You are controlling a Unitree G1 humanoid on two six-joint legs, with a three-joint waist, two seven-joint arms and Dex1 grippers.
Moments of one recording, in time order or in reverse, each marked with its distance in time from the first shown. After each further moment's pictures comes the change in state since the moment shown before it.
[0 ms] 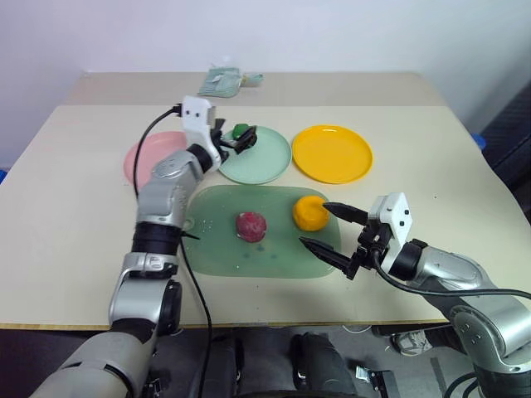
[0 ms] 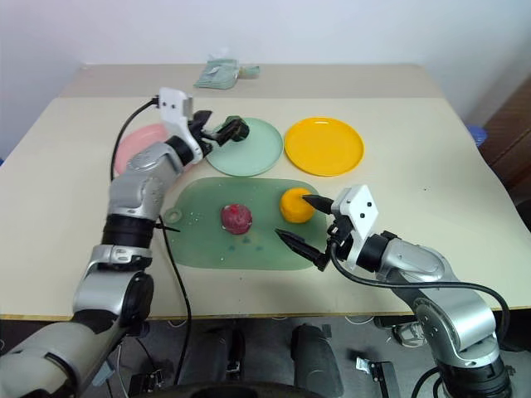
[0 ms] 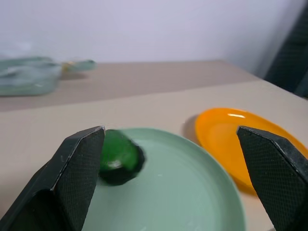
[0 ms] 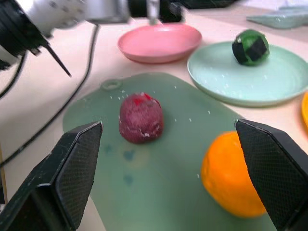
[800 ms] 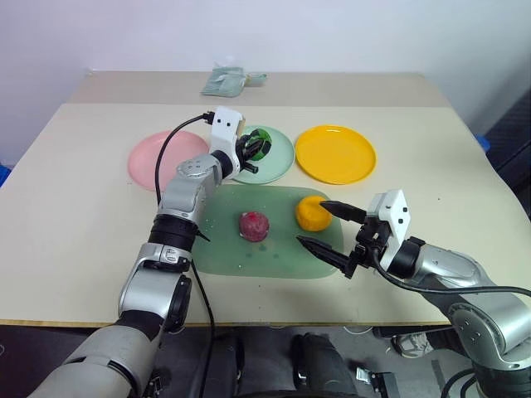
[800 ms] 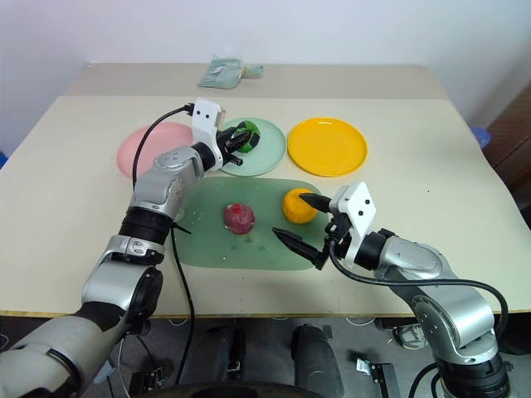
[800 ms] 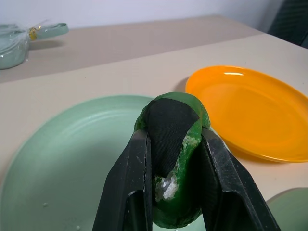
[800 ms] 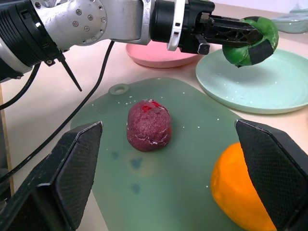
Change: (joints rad) left arm -0.132 -0.092 -0.138 0.201 0.115 -0.011 0.054; right arm -0.029 0.003 0.015 -0.001 0.025 0.016 -0.006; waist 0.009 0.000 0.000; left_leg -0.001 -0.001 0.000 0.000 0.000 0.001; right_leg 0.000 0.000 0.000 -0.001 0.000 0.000
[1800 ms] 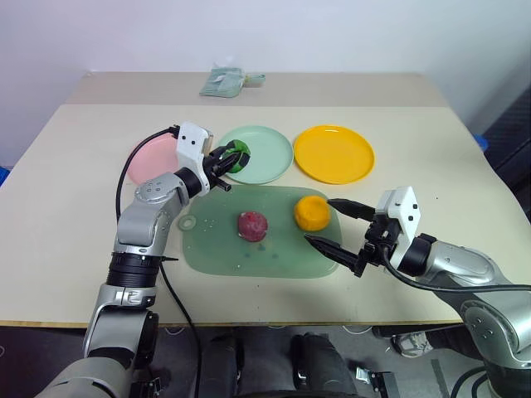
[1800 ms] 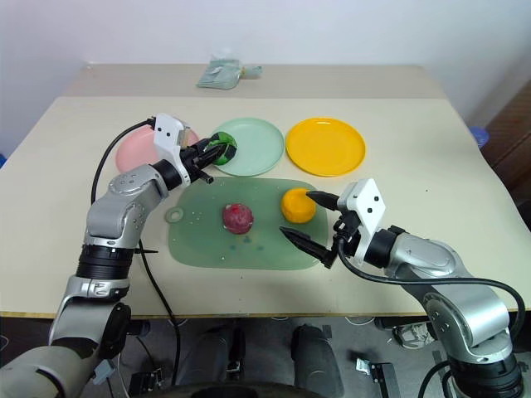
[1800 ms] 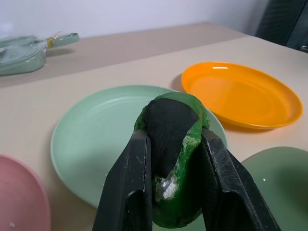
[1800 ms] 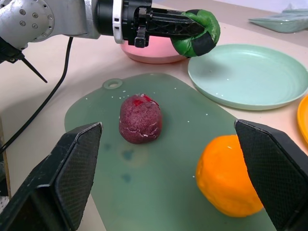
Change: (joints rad) left arm 0.276 0.160 0.032 -0.423 -0.109 0.102 -0.082; right arm -0.002 -0.049 -0.050 -0.002 0.021 0.018 0.028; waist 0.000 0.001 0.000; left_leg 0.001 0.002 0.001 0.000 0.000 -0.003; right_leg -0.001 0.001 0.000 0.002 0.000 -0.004
